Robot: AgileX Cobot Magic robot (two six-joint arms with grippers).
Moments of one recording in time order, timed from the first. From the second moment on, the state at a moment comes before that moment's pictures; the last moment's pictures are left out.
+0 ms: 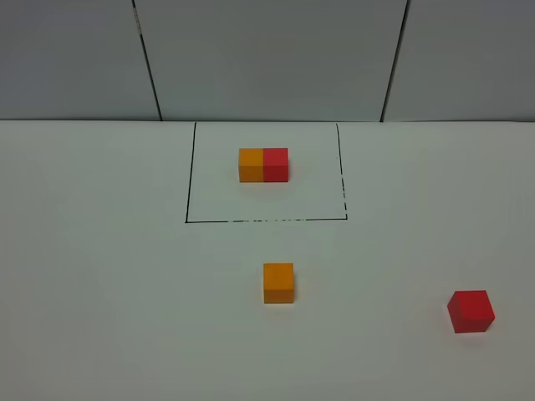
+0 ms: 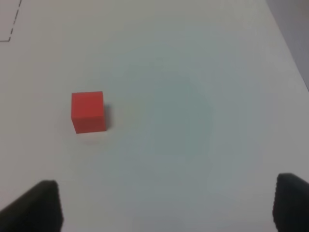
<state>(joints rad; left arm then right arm) -0.12 0.14 -0.63 0.02 1.10 -0.09 -0.08 0.05 -0.49 -0.01 1.04 -0.06</state>
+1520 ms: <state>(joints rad) -0.12 0.00 -0.51 -0.10 1.04 0.03 -0.08 0.05 -0.49 -0.01 1.04 -0.06</state>
